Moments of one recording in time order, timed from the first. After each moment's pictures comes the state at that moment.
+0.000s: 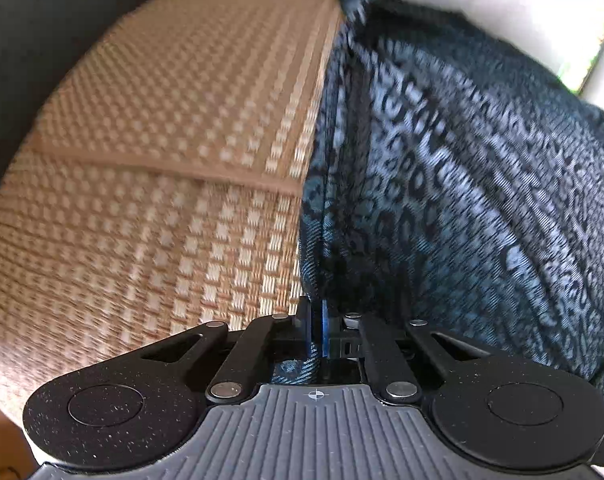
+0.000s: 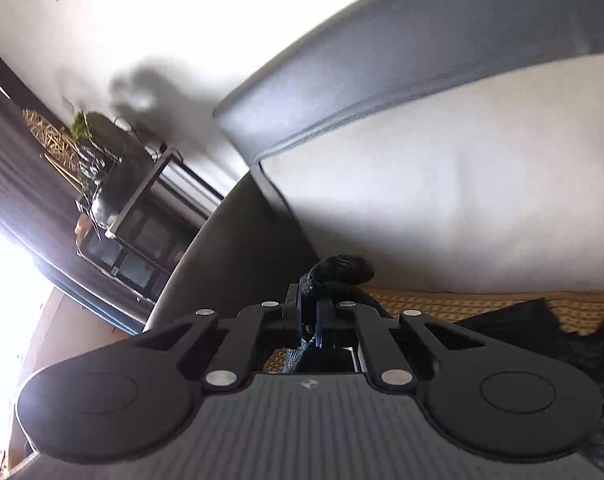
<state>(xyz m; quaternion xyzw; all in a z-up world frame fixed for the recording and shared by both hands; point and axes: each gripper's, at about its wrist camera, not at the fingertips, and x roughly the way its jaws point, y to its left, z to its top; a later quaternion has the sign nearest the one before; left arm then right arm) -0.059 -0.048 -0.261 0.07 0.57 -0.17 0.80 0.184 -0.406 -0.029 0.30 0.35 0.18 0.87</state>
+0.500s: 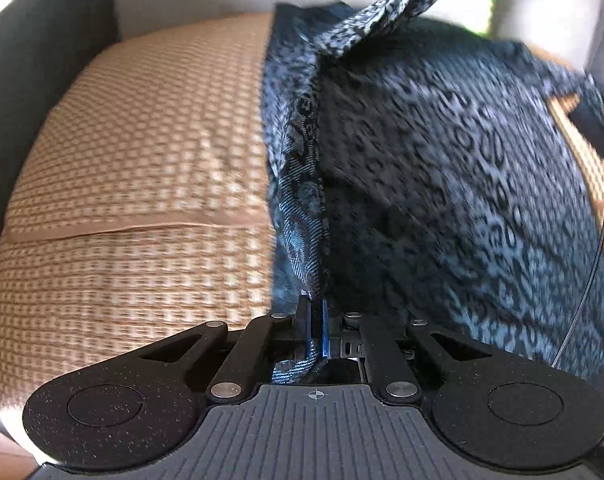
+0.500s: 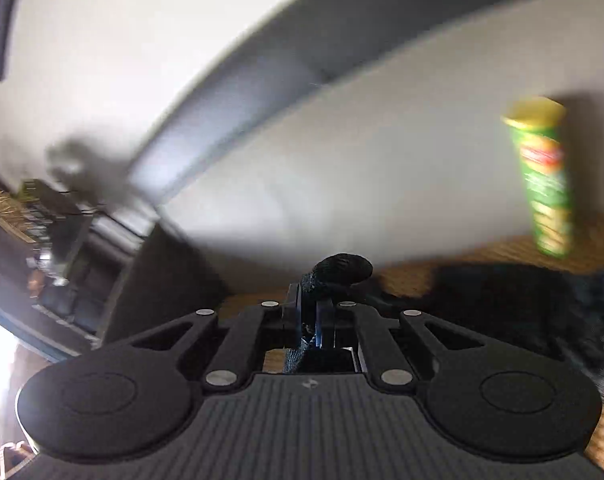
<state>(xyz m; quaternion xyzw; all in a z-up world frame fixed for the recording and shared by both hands) -0.111 -0.134 -0.256 0.19 0.55 -0.25 0.77 0.051 -0.577 -0.081 0.34 0.37 0.04 0.86</state>
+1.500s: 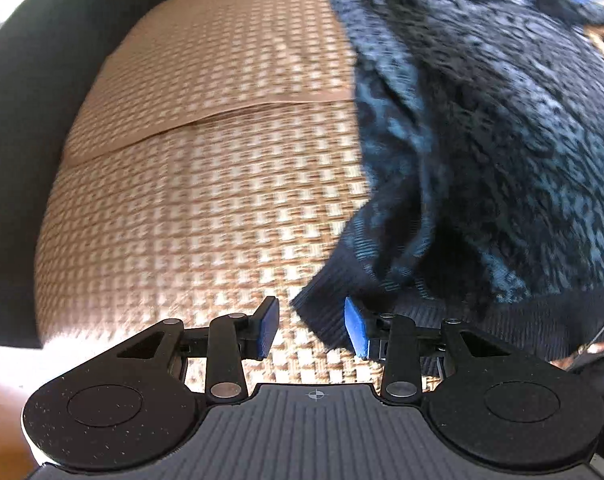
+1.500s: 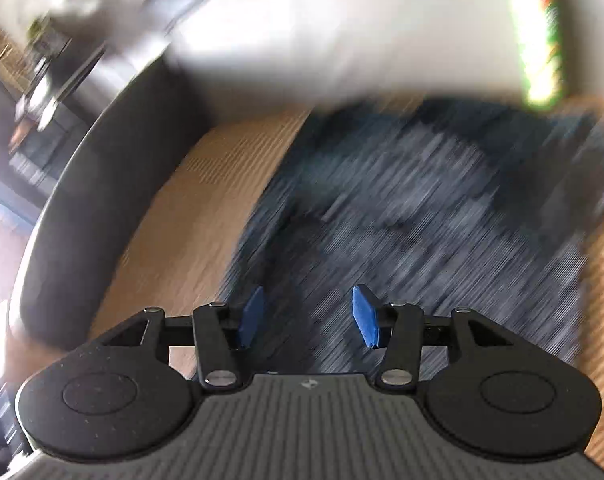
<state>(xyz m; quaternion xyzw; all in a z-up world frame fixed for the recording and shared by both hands) -0.141 -0.051 -0.271 0.26 0.56 -0.22 0.76 -0.117 -0.429 -0.191 0.25 0.48 0.12 0.83</state>
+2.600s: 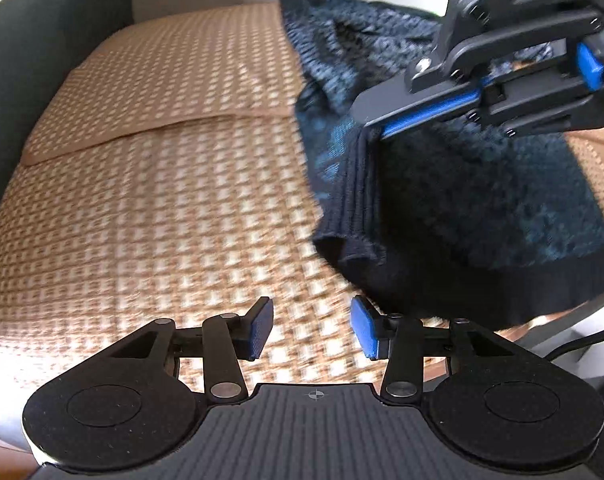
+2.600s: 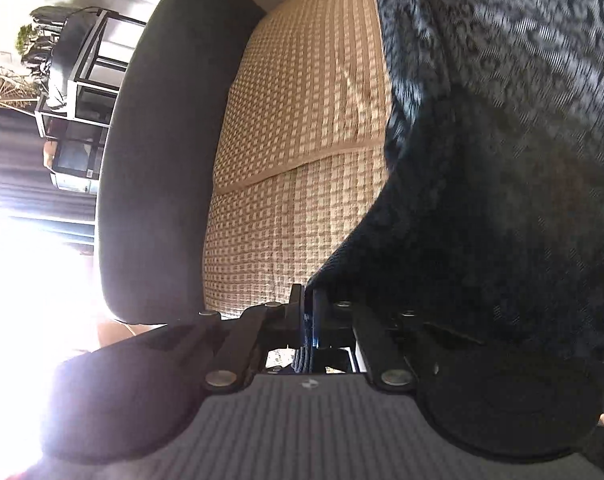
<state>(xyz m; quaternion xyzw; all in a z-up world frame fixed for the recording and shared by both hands) -0.167 -0.007 -0.257 0.15 0.51 -0.32 0.78 -0.158 -0.252 -0.238 0.40 0.54 0.13 0.73</state>
